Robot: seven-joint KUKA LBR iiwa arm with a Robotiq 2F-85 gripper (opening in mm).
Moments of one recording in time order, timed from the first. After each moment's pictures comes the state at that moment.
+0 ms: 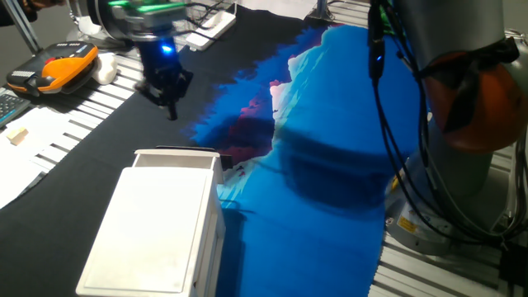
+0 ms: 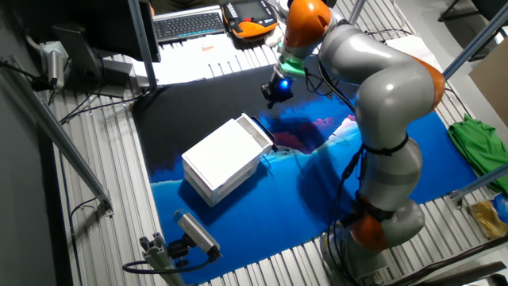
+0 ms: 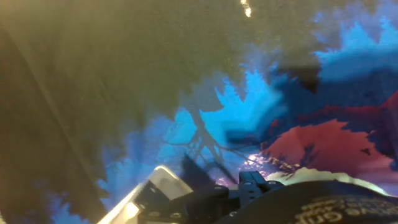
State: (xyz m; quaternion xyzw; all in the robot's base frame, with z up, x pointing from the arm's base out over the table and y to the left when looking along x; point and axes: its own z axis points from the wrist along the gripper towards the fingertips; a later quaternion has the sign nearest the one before) arm 0.546 0.122 0.192 -0.17 -0.97 -0.13 0.09
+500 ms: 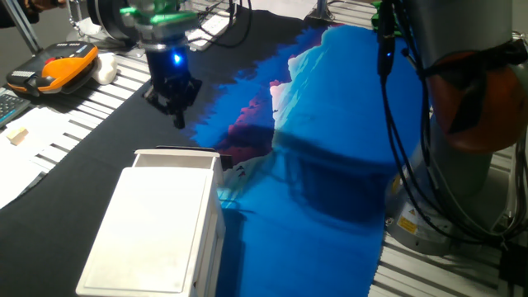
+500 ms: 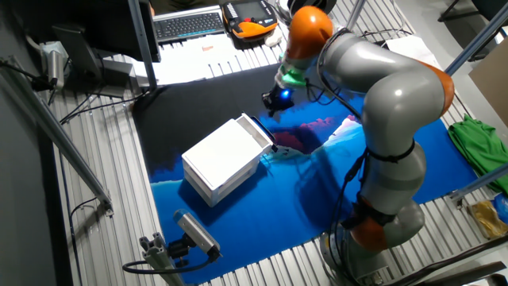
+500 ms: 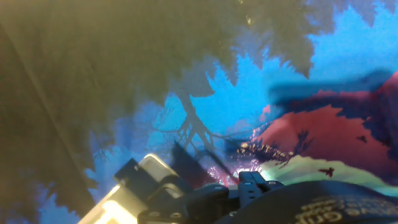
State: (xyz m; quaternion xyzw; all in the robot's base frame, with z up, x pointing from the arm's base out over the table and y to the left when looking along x) arm 0.520 0.146 0.186 -0.18 -0.98 -0.10 0.08
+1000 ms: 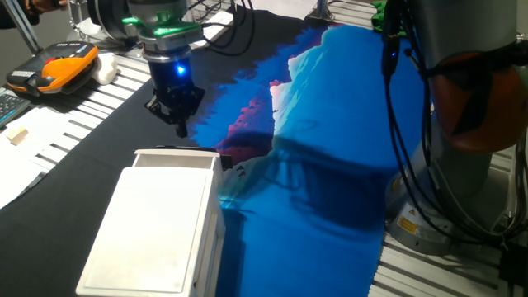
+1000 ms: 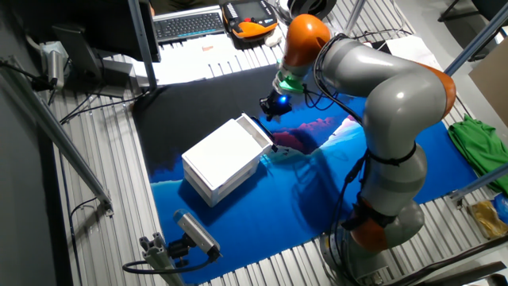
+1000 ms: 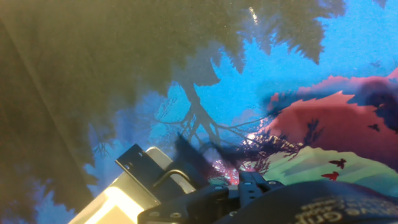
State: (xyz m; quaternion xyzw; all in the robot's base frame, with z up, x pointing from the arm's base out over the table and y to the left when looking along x) arm 0.514 0.152 0.178 -0.18 -0.98 -0.11 0.07
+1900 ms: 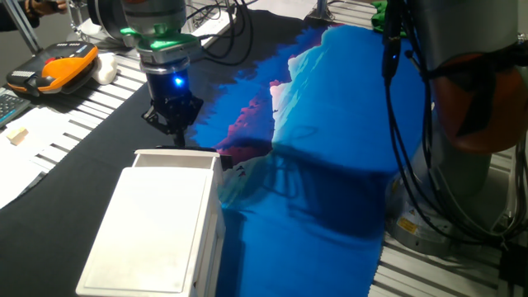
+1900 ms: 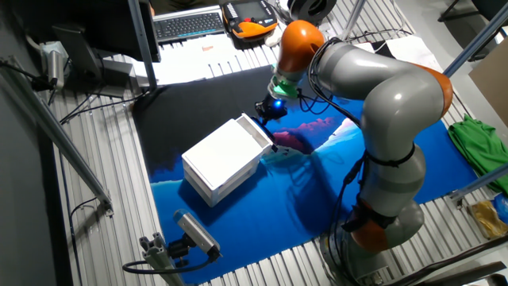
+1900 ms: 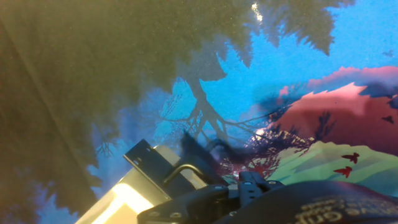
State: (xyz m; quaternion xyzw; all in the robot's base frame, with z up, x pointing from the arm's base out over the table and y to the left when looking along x) arm 0.510 0.167 0.170 -0.19 -0.97 -0.11 0.07
